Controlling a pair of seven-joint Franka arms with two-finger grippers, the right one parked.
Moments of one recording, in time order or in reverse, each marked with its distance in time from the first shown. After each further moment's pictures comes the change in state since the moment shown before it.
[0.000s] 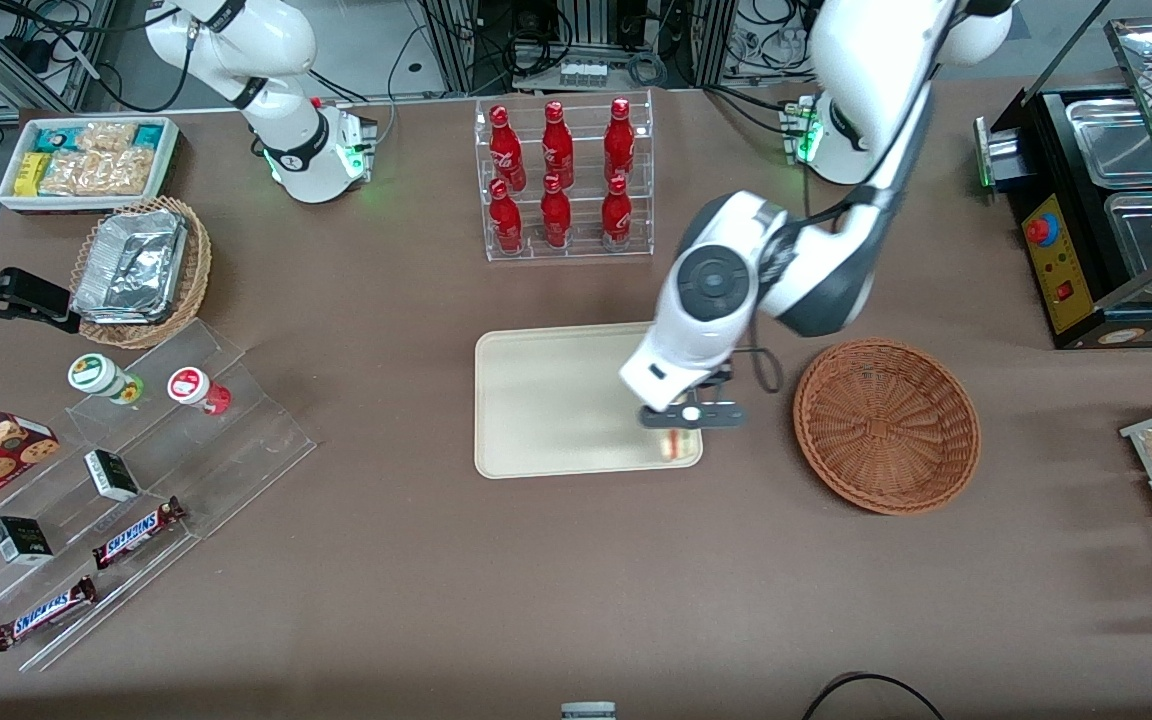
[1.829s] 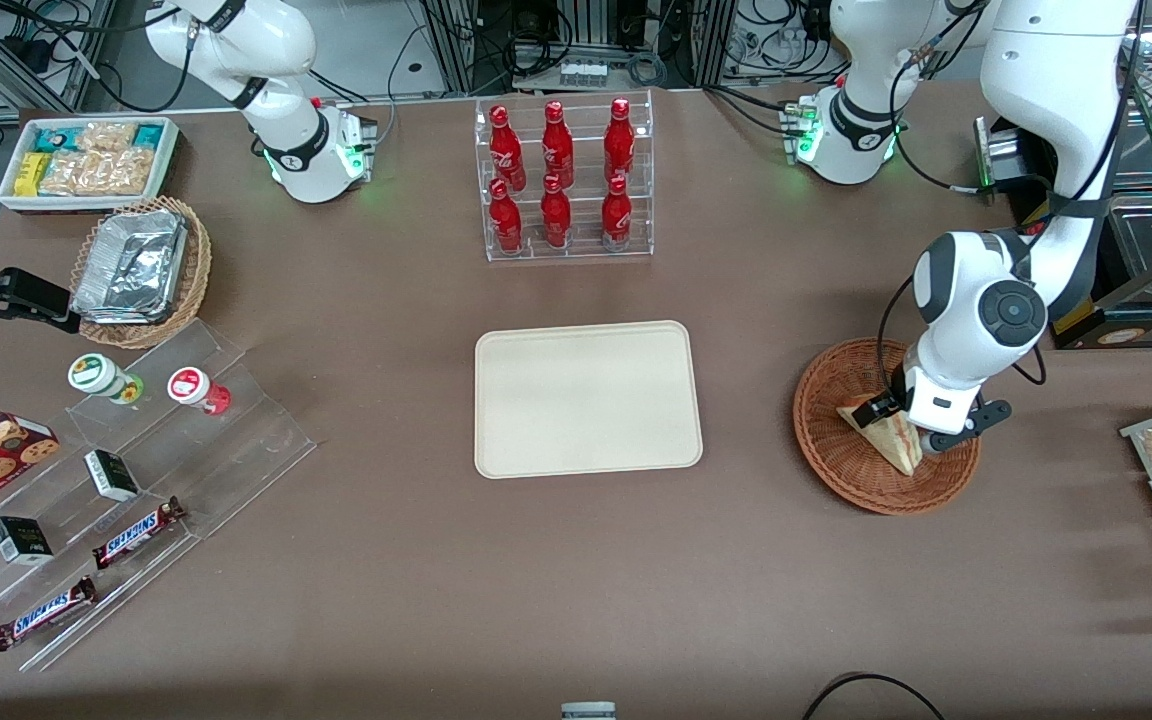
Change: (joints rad) arm 0.511 -0.224 0.036 -0.638 0.058 0.446 0.030
